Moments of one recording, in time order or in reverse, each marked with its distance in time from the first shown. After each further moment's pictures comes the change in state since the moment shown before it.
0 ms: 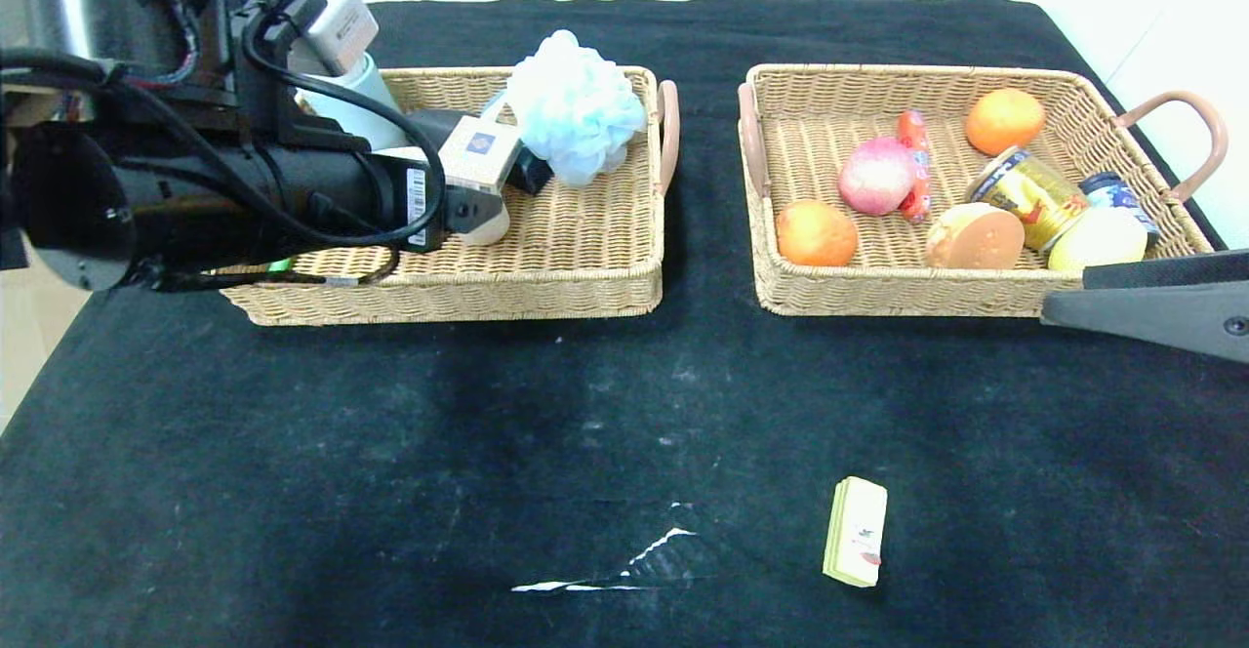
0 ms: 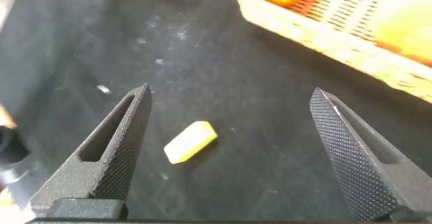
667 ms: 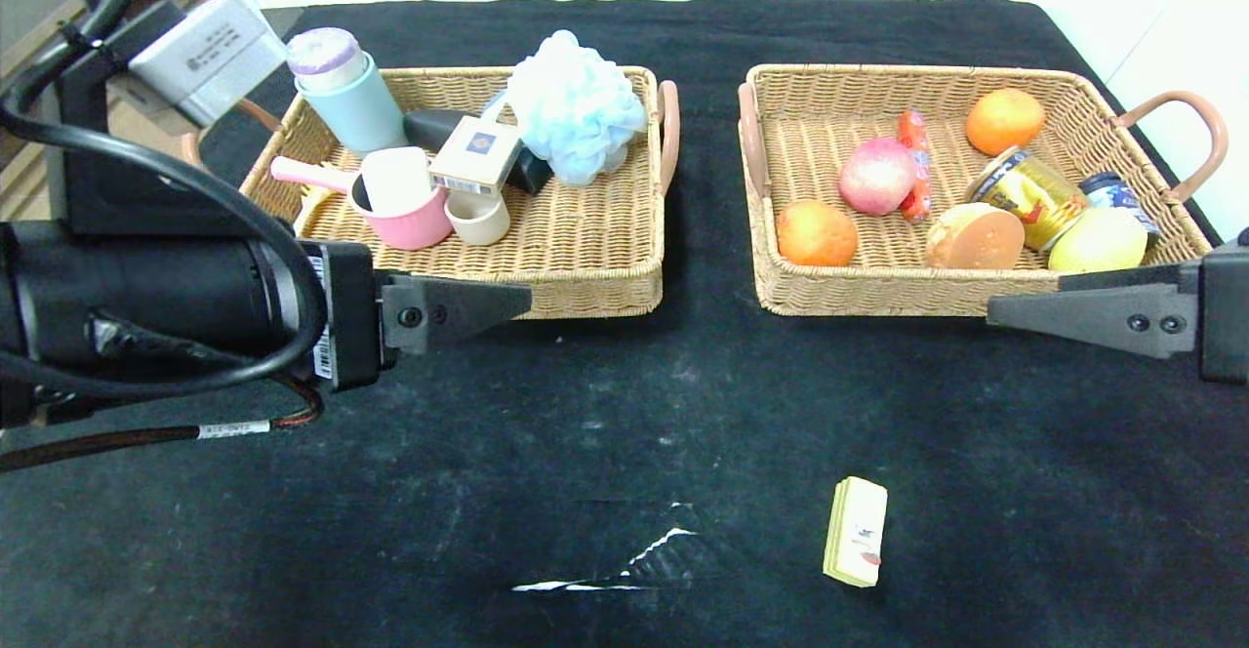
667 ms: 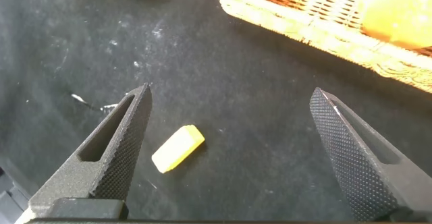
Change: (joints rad) left arm -0.166 -0.242 0.177 0.135 -0.226 -0.216; right arm 0.111 0.048 -0.016 0.001 -0.219 0.057
